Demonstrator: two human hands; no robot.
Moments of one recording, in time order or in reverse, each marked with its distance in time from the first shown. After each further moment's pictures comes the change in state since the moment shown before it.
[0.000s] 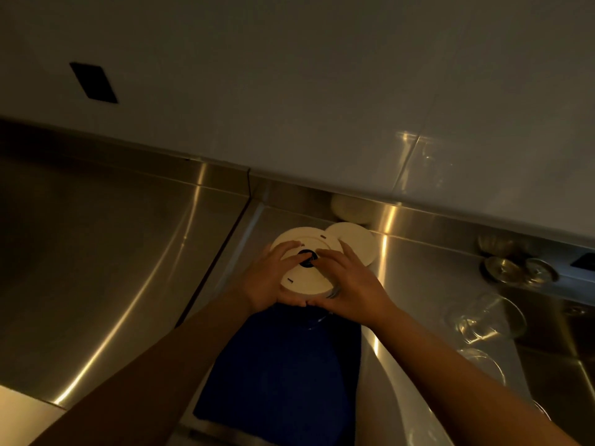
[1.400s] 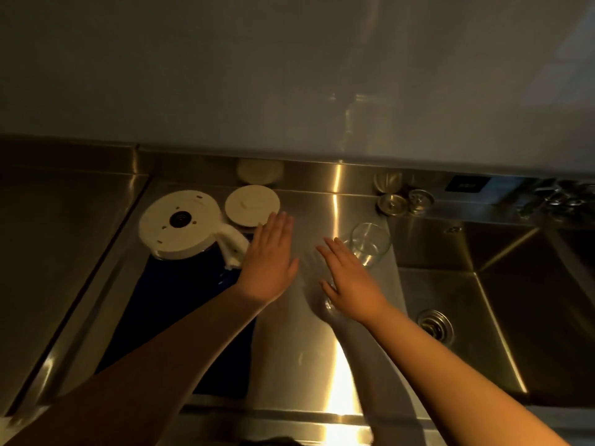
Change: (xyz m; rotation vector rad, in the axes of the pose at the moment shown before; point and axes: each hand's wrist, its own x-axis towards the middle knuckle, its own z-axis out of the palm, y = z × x) left_hand 0.033 0.211 0.118 0.397 0.136 0.010; right_hand -0.204 0.097 -0.051 -0.079 0.029 0.277
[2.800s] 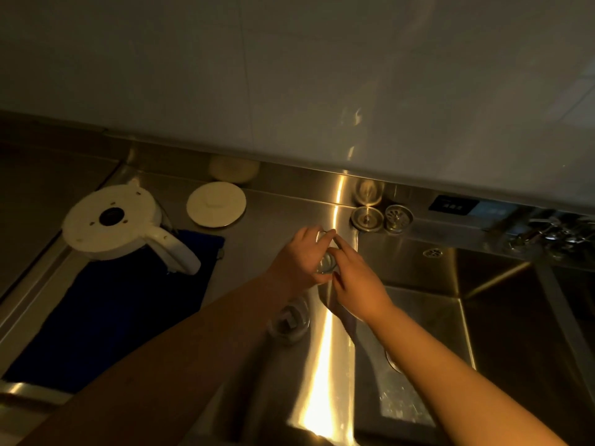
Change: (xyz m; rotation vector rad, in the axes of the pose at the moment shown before) left_hand 0.099 0.121 0.052 -0.265 0.001 0.209; right_hand 0.003 0.123 -0.050 0.154 -0.021 0.024
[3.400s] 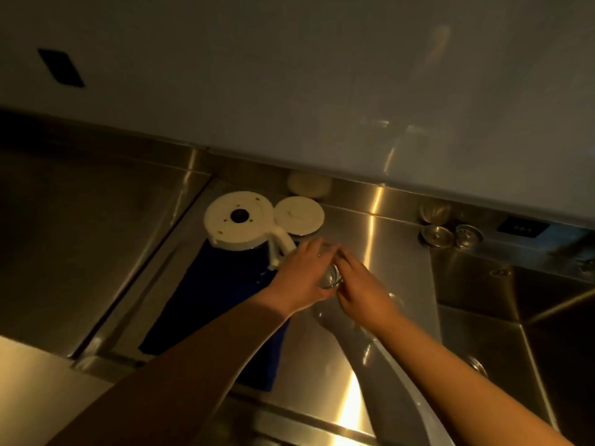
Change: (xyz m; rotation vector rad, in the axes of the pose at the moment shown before) left_hand -0.149 -0.083 -0.102 0.068 -0.003 -0.152; right_hand 0.020 -0.169 0.070 0.030 0.031 -0.201
